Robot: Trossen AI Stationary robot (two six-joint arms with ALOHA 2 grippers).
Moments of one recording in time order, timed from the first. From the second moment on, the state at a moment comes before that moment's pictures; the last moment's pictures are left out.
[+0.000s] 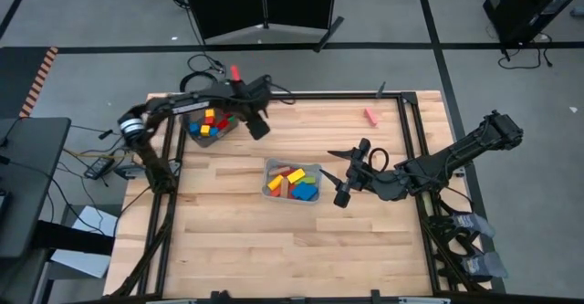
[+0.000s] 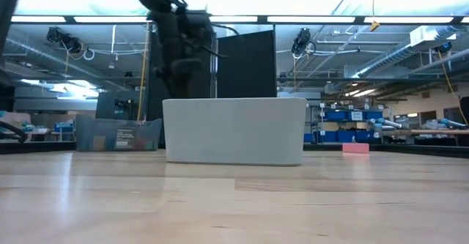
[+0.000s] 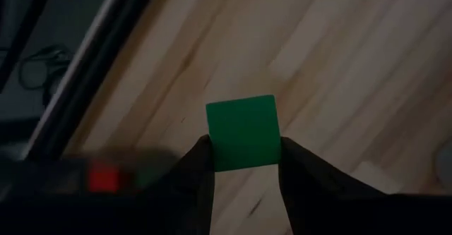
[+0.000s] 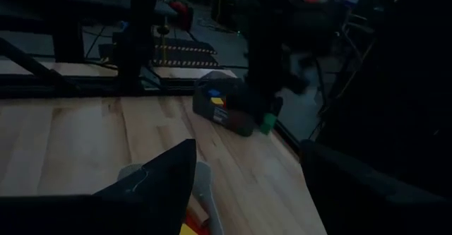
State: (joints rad) left arm 0.52 1.71 1.39 -0.93 -0.18 -0.04; right arm 0.42 1.24 0.91 -0.01 0.90 0.05
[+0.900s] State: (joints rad) left arm 0.82 1.37 0.93 -0.75 -0.29 -0.16; right arm -0.24 1.24 0.91 -0.61 0.63 0.42
